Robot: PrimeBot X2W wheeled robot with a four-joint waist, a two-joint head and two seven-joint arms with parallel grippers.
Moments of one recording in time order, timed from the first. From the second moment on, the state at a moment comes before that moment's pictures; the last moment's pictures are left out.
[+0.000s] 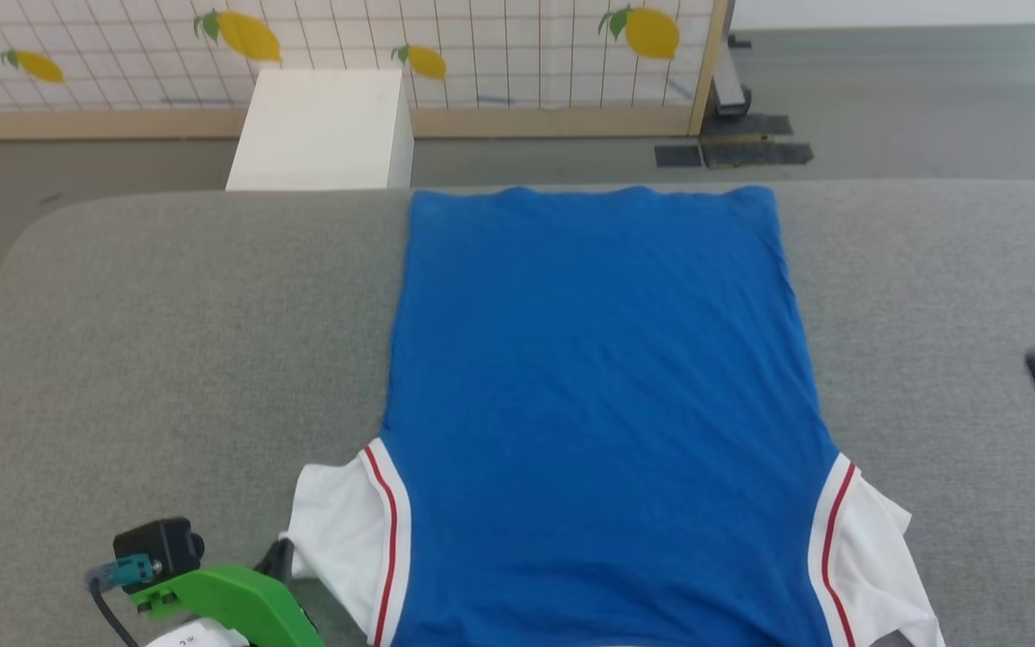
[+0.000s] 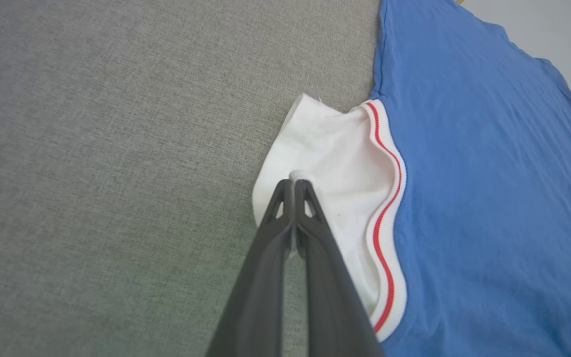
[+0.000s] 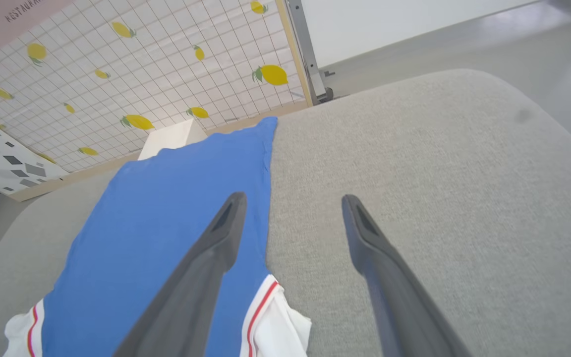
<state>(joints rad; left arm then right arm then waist) 0.11 0.23 -0.15 -0.02 -0.64 0.22 0.29 -0.06 -0.17 -0.40 -0.23 0.52 0.13 0.69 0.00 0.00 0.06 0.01</state>
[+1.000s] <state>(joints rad) 0.00 0.13 -0.25 -0.31 -0.60 0.19 0.16 -1.04 -0.50 -0.03 0.38 0.18 0.13 0.87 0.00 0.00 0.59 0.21</state>
